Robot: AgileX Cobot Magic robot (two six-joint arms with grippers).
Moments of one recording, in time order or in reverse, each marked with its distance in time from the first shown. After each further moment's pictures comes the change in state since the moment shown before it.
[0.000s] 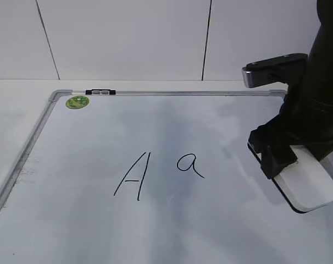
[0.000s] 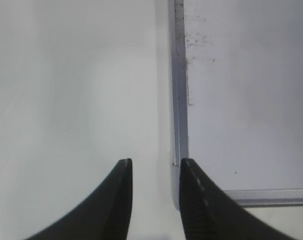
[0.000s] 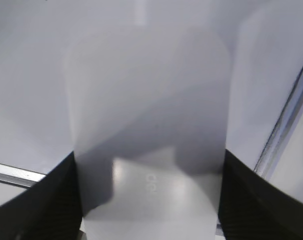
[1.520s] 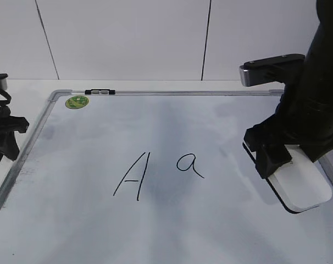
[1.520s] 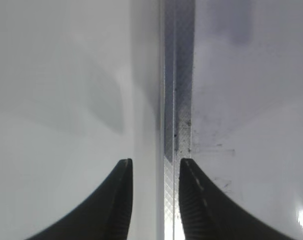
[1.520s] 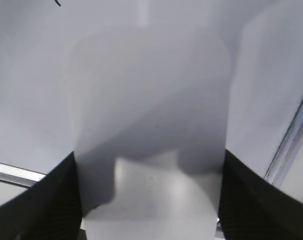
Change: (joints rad) left arm -0.002 0.841 -0.333 -0.111 -0.240 0.062; right arm 0.000 0.002 0.000 0.028 -0.019 0.000
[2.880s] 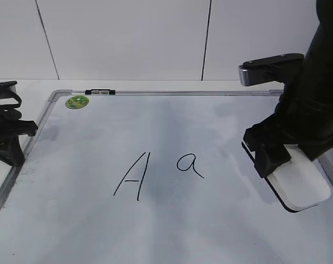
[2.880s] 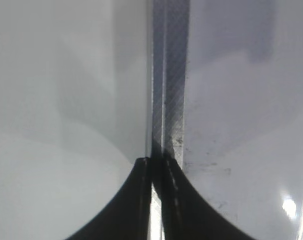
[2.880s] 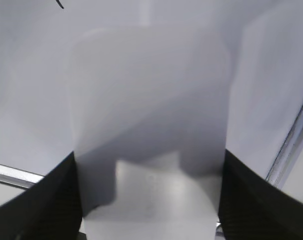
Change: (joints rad) left arm -0.001 0.077 -0.038 -0.031 0.017 0.000; right arm 0.000 0.000 0.000 0.000 -0.006 -0.010
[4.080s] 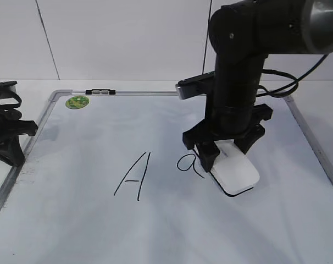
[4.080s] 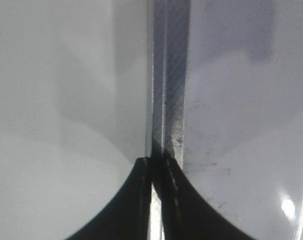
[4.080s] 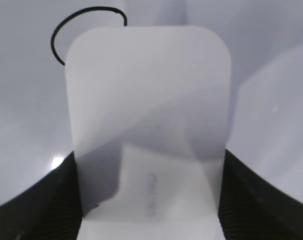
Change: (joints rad) left arm 0.000 0.000 -0.001 0.000 0.004 0.000; right arm 0.069 0.408 -0.332 -0.003 0.009 -0.043
